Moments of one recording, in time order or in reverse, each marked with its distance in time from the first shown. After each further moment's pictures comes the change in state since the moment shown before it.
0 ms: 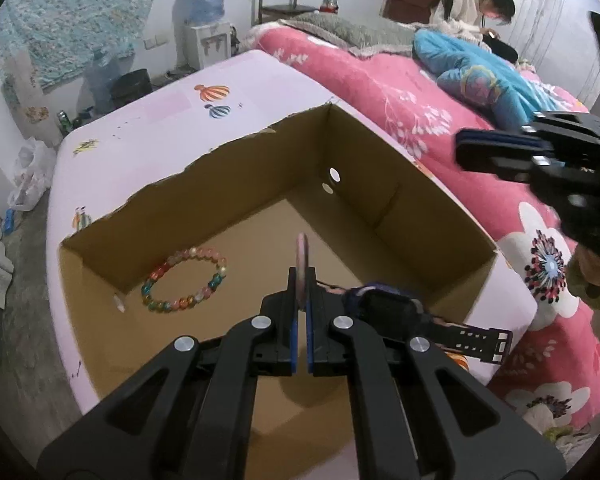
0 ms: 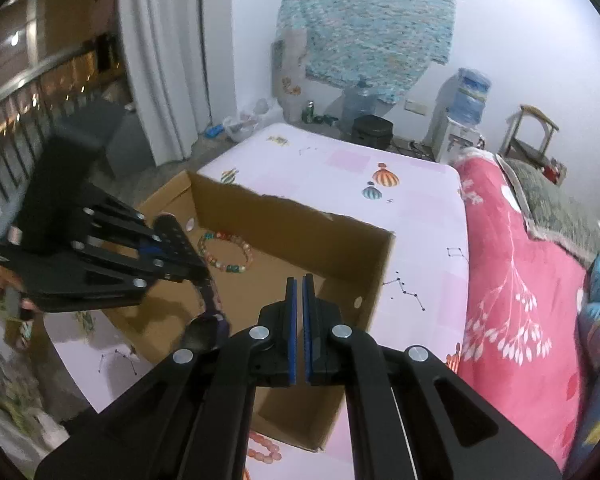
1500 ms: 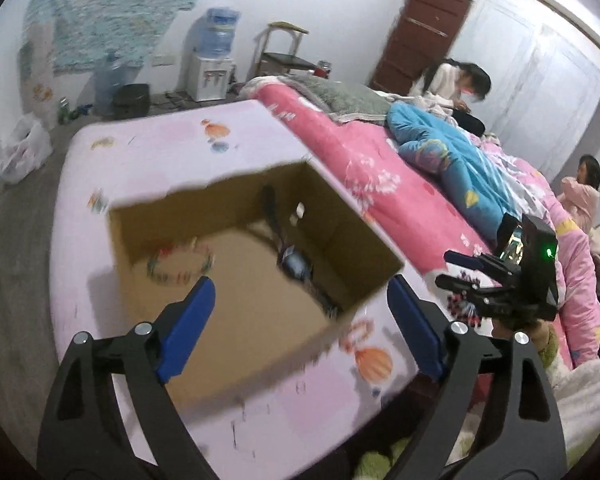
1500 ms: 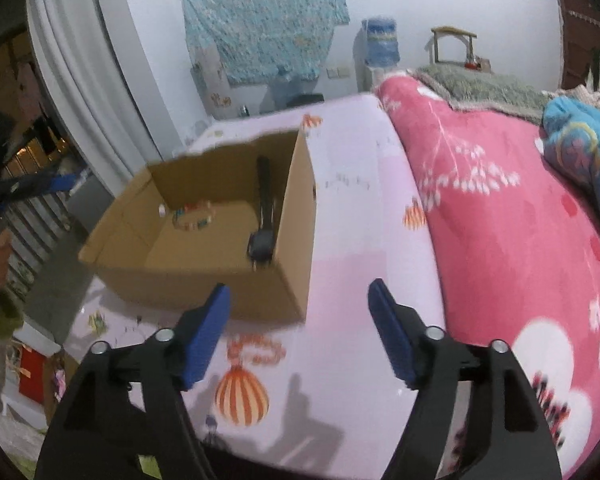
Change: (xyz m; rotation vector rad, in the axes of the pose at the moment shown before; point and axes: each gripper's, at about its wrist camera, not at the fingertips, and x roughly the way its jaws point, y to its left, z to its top) left arm -0.123 0.011 -0.072 -0.186 -0.211 -0.135; right arm -0.049 -0.026 -0.133 0.374 0.008 -0.065
